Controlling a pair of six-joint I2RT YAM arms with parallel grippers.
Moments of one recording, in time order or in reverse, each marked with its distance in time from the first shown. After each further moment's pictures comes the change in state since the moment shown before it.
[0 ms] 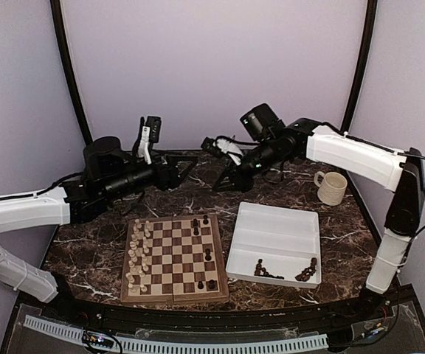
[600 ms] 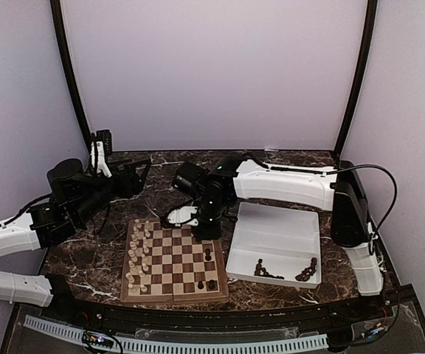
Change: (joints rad) left arm 0.016 -0.369 -0.252 -0.095 -0.419 0.011; right arm 0.320 0.410 0.306 -0.315 0.500 -0.249
